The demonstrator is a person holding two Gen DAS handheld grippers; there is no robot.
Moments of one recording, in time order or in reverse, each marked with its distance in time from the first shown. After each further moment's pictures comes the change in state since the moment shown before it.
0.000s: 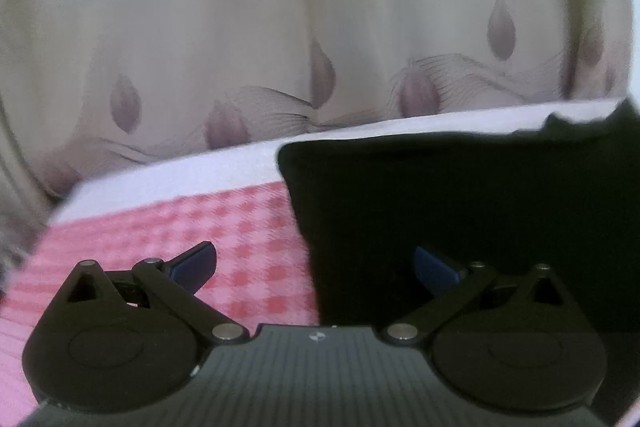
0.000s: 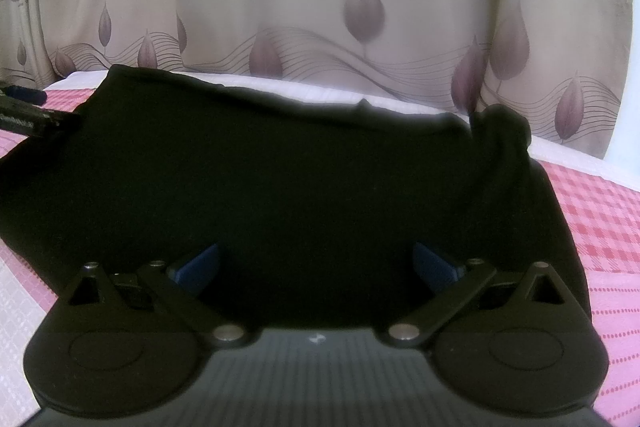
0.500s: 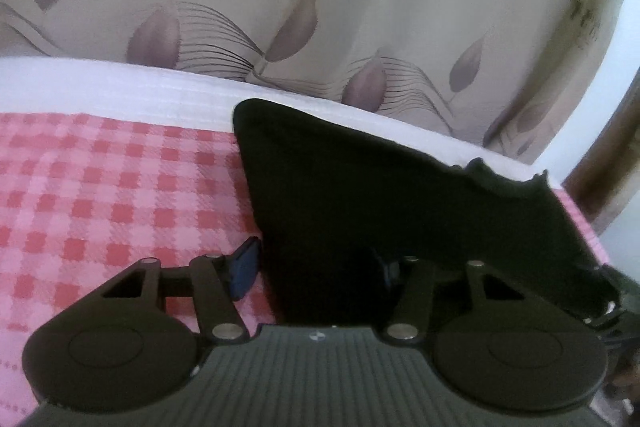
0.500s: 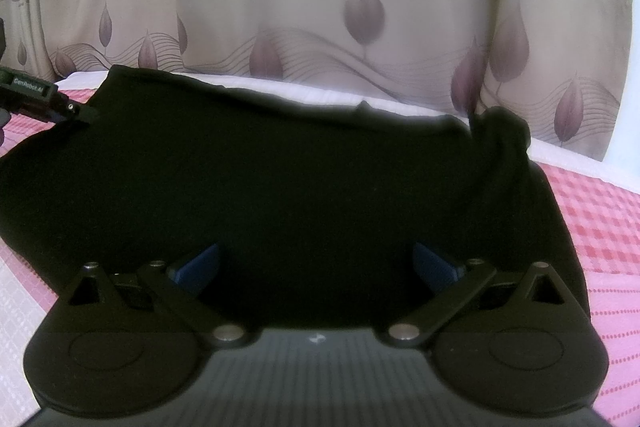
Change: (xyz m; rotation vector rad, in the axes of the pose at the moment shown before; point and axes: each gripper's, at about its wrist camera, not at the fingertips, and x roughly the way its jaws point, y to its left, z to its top) left arm 0.049 0.054 0.004 -0.285 0.150 -0.461; right arm -0.001 -0.001 0.001 -0.003 -0.004 -0.003
